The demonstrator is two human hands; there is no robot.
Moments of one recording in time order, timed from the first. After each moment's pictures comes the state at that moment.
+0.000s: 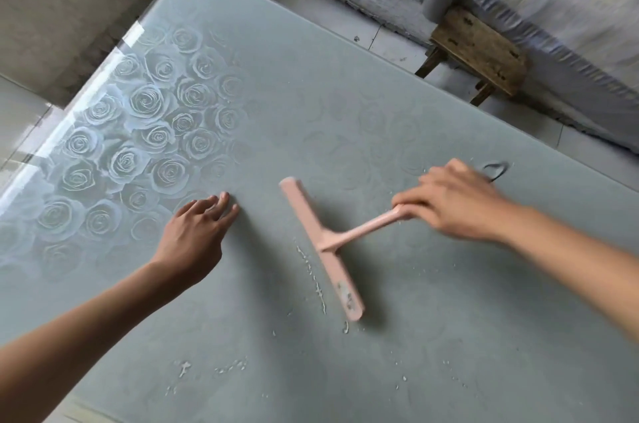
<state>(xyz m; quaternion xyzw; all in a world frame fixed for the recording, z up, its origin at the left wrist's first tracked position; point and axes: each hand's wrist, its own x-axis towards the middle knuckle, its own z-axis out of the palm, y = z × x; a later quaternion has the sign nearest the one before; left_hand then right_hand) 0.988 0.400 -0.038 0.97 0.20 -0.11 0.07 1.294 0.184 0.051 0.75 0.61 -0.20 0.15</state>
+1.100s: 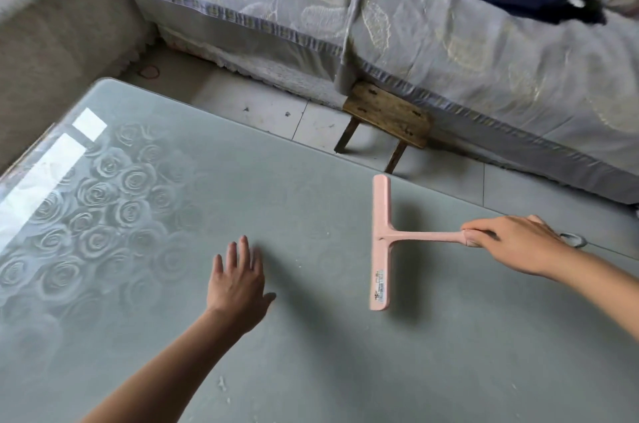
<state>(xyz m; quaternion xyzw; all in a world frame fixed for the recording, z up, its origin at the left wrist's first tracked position) 1.167 0.280 -0.019 0.93 0.22 -0.29 0.01 1.451 -0.003 0.080 0.90 0.33 -0.23 0.12</state>
